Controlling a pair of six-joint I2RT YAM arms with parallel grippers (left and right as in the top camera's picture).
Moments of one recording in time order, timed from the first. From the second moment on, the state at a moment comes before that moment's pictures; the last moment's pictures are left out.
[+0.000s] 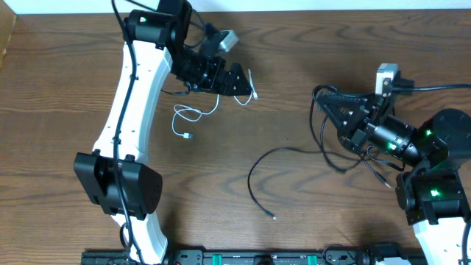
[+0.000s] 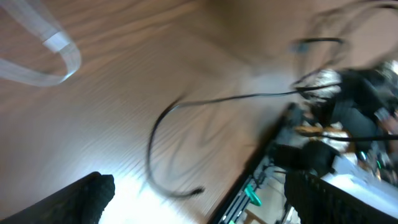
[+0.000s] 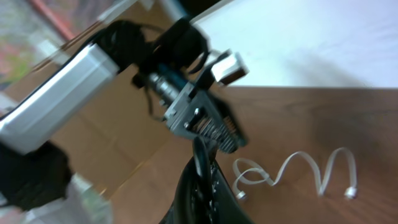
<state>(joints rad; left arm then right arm) -0.21 1.96 2.04 -1.51 0.82 0.28 0.07 0.91 0.83 0.06 -0.96 0.56</state>
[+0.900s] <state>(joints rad) -0.40 1.96 1.93 -1.30 0.97 0.46 0.07 0.92 0.83 0.32 -1.31 0.67</state>
